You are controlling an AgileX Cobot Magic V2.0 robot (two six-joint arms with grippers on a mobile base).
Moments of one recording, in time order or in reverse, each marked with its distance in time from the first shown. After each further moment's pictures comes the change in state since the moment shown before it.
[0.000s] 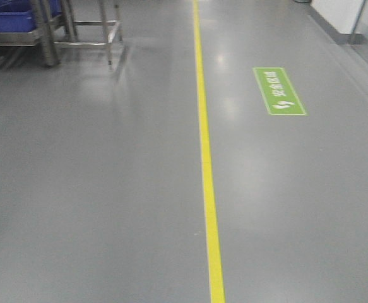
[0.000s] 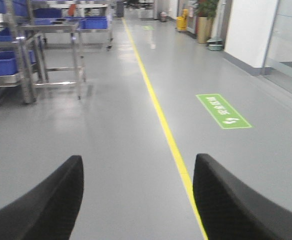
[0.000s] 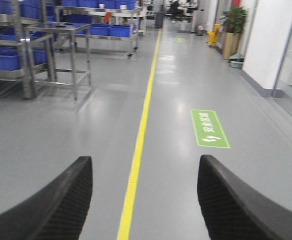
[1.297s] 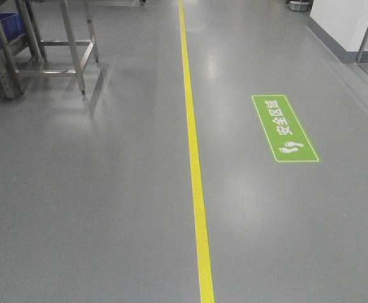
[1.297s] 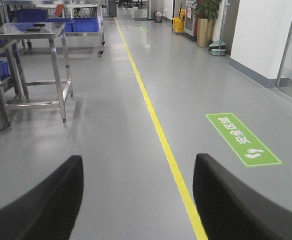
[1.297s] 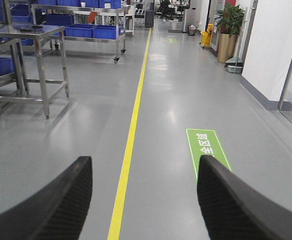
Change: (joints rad) left arm 0.000 0.000 0.000 -0.001 0.000 0.000; right arm 0.000 0.000 0.000 0.000 -0.001 0.000
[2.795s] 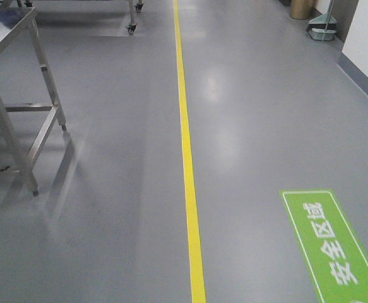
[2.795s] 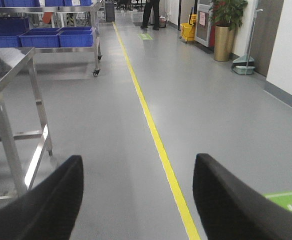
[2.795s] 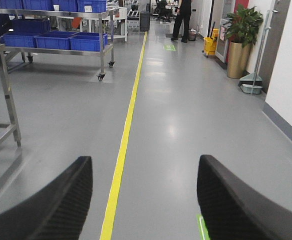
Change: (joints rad) left arm 0.000 0.000 0.000 0.000 0.000 0.000; right arm 0.000 0.000 0.000 0.000 0.000 0.000
